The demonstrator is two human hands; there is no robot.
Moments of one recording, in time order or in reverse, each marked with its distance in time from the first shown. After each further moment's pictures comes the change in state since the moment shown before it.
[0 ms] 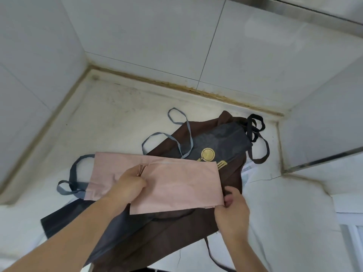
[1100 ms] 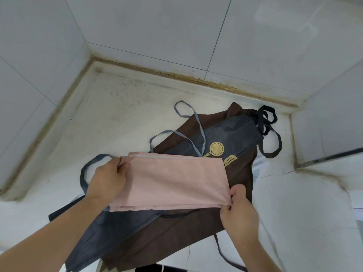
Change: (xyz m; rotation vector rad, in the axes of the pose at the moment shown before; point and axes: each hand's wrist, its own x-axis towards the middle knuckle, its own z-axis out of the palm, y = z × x) left_hand 0.043 -0.060 -0.053 0.537 0.431 0.212; right_hand -0.006 0.006 0.006 -0.187 -0.120 -0.138
